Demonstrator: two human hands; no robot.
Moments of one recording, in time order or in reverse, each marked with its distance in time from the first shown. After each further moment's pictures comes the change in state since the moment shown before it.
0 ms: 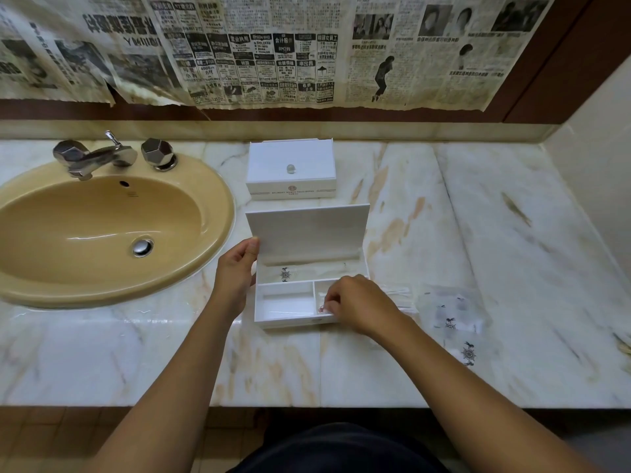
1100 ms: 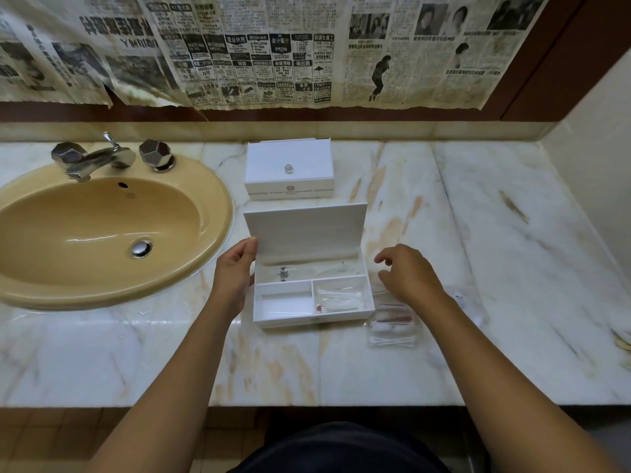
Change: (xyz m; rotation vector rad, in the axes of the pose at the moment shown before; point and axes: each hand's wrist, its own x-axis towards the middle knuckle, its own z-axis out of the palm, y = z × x) left_hand -0.002 0.002 0.001 0.018 0.000 0.008; right_hand 0.014 0.065 -0.035 0.046 0.260 0.253
